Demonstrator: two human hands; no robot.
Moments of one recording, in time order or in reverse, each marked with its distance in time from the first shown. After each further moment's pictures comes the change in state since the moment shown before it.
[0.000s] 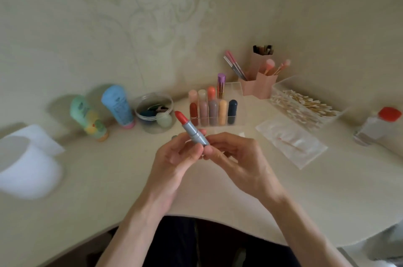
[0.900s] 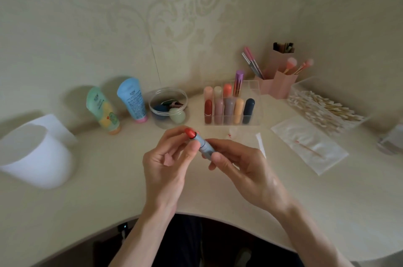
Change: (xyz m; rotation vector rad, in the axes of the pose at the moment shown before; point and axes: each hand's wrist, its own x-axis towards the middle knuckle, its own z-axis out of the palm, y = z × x) left_hand -0.010 -0.007 -0.011 -0.094 0.316 0.277; right_hand -0.001 0.018 0.019 -0.045 -0.093 0.000
